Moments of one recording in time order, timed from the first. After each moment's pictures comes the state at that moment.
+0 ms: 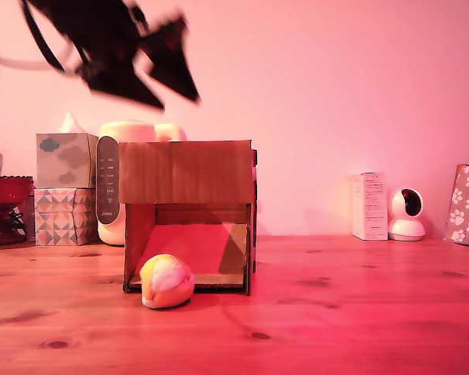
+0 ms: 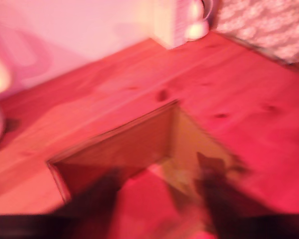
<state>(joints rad) -0.51 1.37 1.09 -0.19 0.18 0.03</state>
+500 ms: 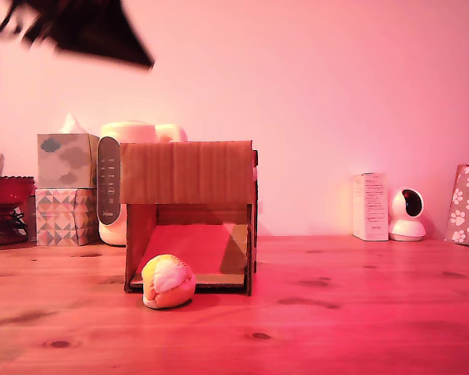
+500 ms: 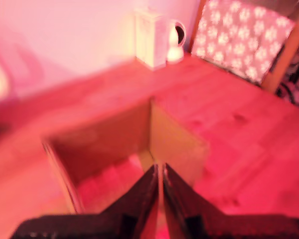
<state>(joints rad) -0.49 1.14 0.81 -0.04 0.23 -0.02</state>
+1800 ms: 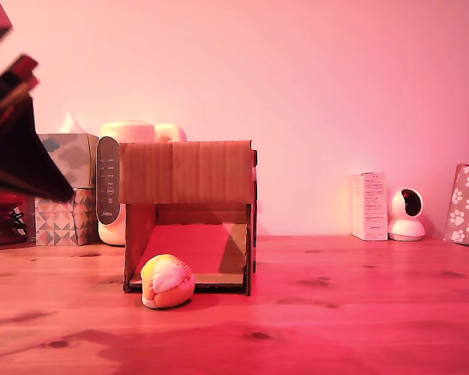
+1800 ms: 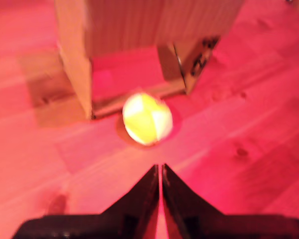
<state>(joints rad) -0.42 0.99 0.45 -0.10 0.29 -0.13</state>
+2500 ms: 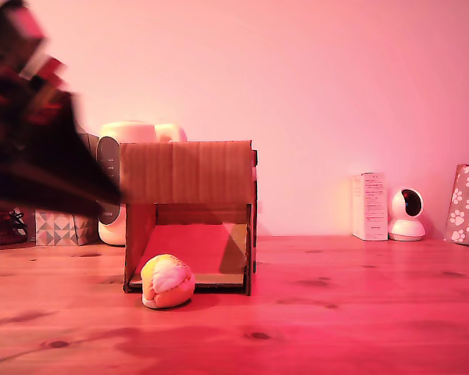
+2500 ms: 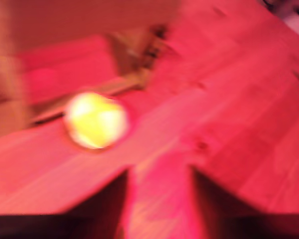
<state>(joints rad) -0.54 1.14 0.45 0.07 0.34 -0.13</state>
